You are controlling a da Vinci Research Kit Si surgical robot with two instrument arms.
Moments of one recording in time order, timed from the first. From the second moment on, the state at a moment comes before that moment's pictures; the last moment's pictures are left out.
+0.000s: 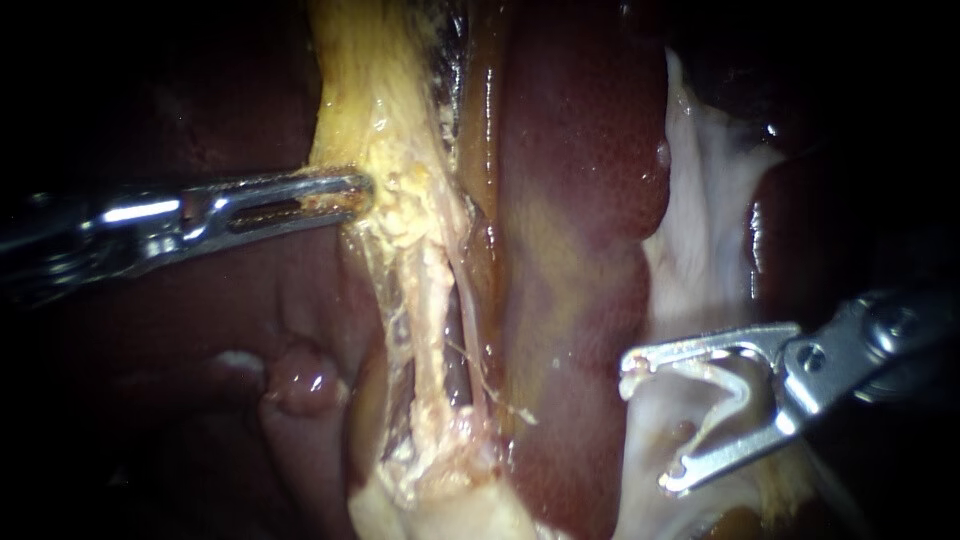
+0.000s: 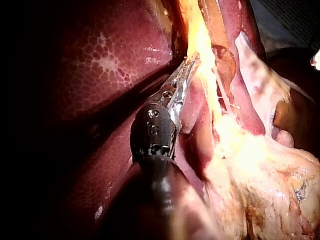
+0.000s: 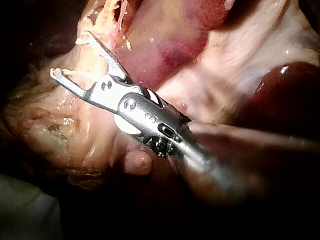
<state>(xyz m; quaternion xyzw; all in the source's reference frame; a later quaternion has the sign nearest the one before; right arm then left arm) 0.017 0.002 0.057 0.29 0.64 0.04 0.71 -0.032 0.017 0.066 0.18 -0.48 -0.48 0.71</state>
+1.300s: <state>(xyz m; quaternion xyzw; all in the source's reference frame) 0.033 -0.001 0.079 0.29 0.53 0.15 0.78 -0.029 0.017 0.057 0.18 -0.49 -0.49 0.70</state>
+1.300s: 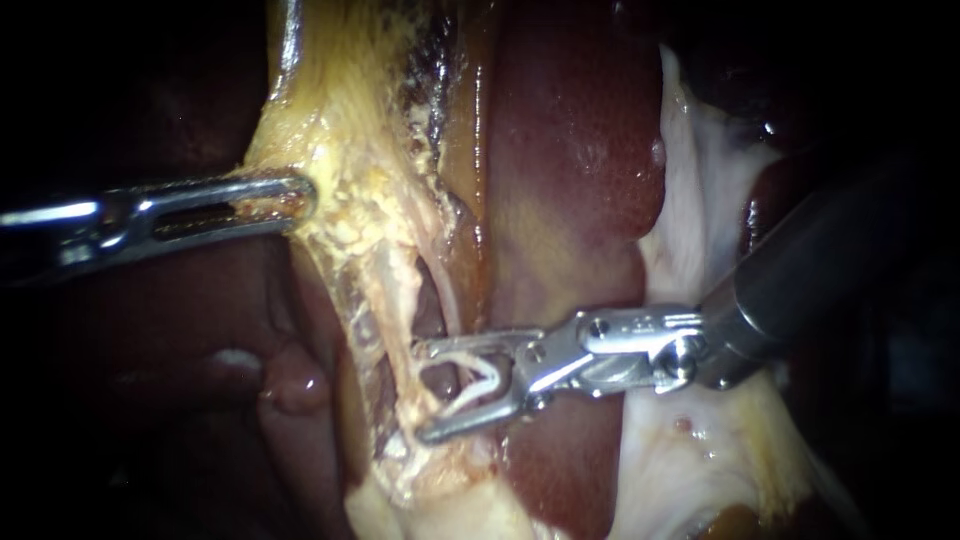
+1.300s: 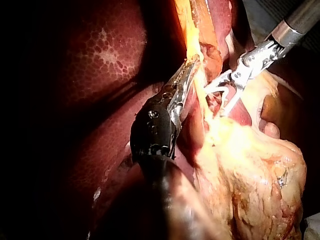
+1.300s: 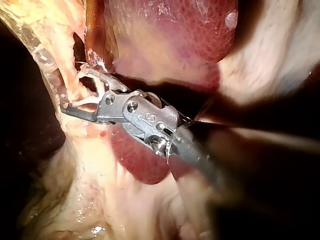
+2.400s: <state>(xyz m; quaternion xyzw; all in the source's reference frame) 0.039 -0.006 0.079 0.44 0.58 0.08 0.68 -0.029 0.017 0.057 0.18 -0.49 -0.49 0.70</state>
